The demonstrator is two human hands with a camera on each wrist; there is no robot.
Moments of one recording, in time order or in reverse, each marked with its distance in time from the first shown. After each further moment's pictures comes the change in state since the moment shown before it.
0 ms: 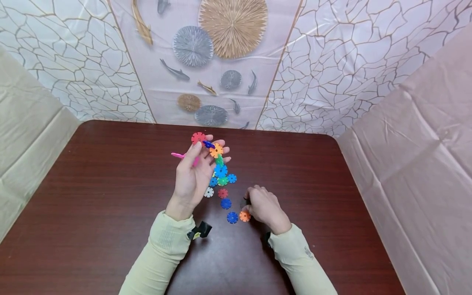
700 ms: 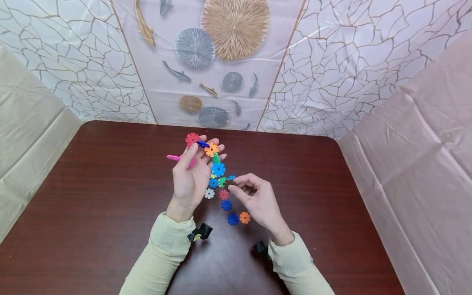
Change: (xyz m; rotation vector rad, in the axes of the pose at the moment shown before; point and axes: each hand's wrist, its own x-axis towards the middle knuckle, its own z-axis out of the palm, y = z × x) left_hand -0.001 0.002 0.001 -0.063 0.065 0.083; right_hand -0.020 -0.040 -0.032 0.970 0.365 -0.203
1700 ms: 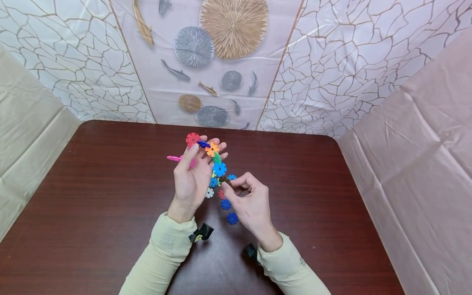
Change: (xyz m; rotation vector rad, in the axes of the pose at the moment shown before) left_hand -0.003 -0.003 0.004 0.041 0.002 0.018; right_hand -0.008 -0.026 0.029 0.058 0.260 -0.109
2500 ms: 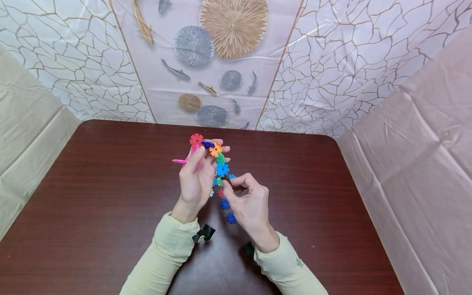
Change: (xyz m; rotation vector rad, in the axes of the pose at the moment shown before) left_hand -0.002 -0.009 0.004 0.117 -0.044 0.025; right_hand -0.002 -0.001 0.004 -0.108 0.063 -0.175
